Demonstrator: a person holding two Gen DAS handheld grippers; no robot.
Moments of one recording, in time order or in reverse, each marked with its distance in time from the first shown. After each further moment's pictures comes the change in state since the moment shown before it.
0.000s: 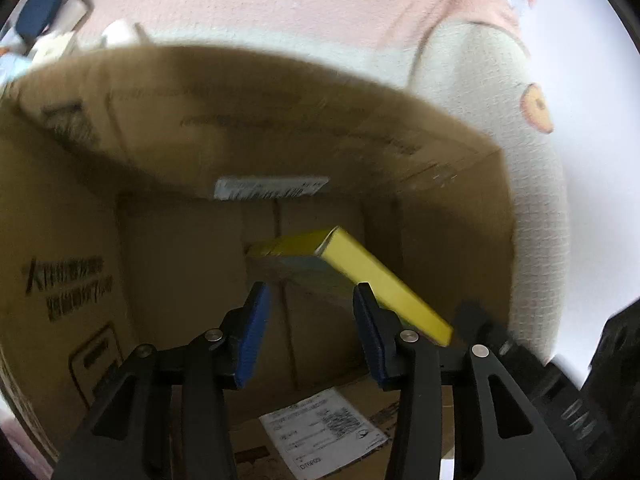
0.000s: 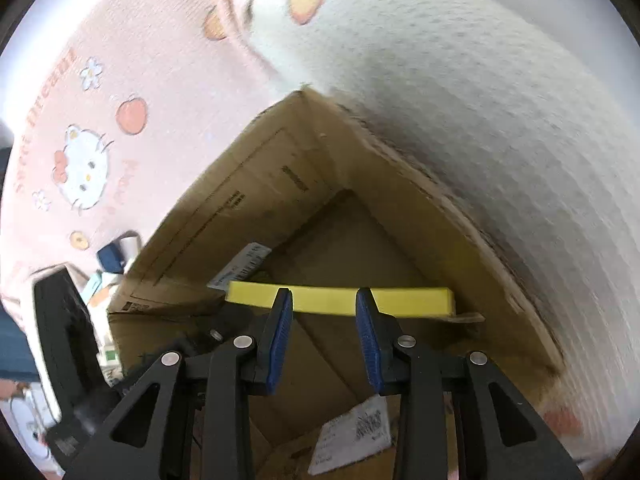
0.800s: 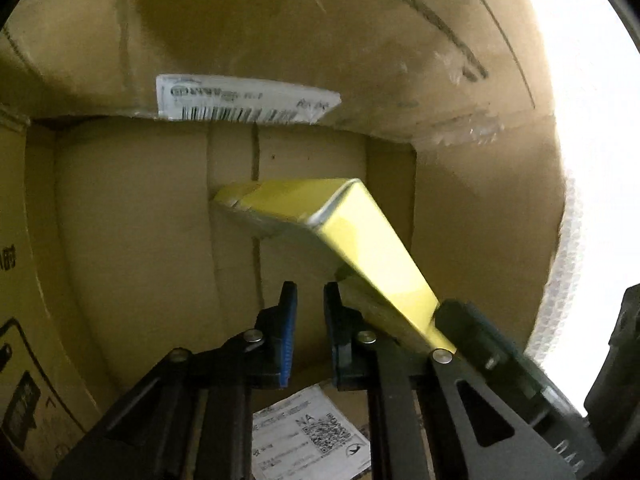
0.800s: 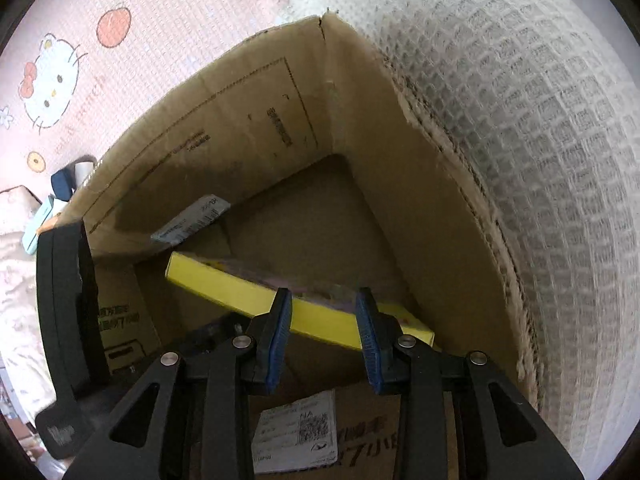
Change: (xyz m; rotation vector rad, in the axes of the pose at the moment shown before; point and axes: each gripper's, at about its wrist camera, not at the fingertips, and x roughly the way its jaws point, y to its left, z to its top) left arm 0.055 0.000 -0.010 -0.071 0.177 -0.128; right arm 0.043 0.010 0.010 -0.203 0.183 -0.213
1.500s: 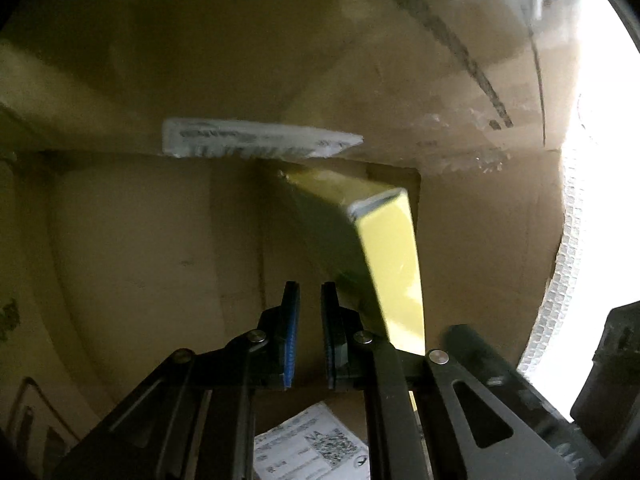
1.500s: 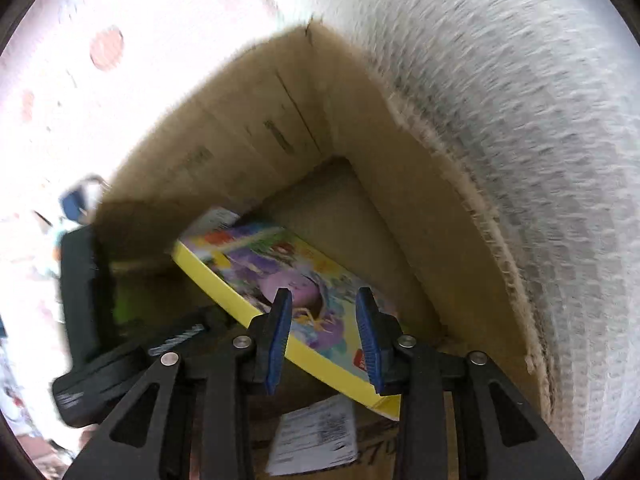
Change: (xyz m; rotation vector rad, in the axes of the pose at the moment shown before) left arm 0.001 -0.009 0.000 0.000 0.013 -0.046; right arm 0.001 -0.005 0.003 0.080 0.006 0.025
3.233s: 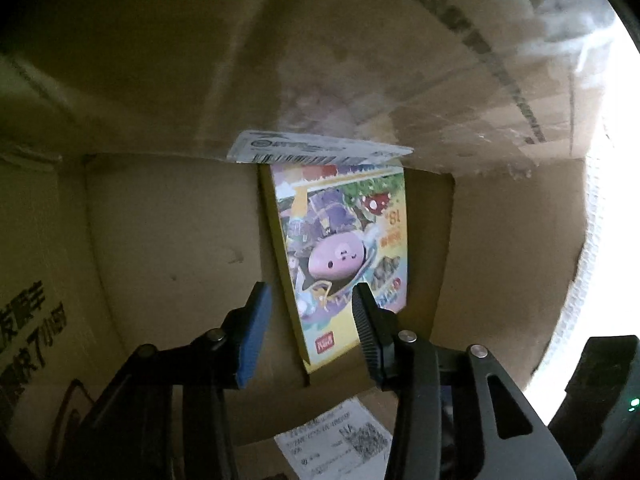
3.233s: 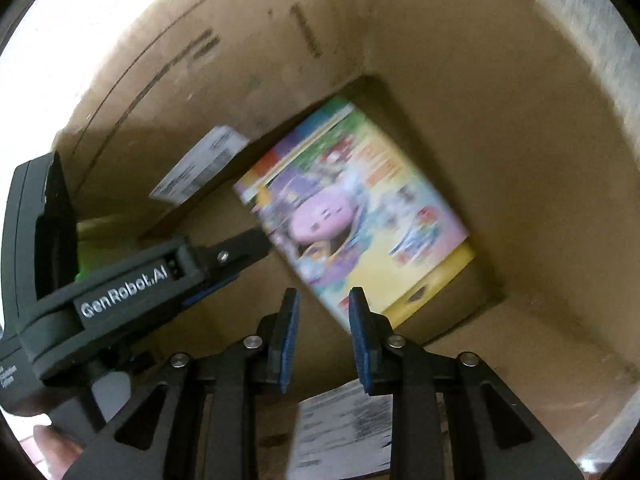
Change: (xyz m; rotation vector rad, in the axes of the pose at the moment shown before) left arm -0.039 0.018 0.040 -0.007 0.025 0.114; right arm 0.027 0.044 -0.023 0.134 0.058 -0.042
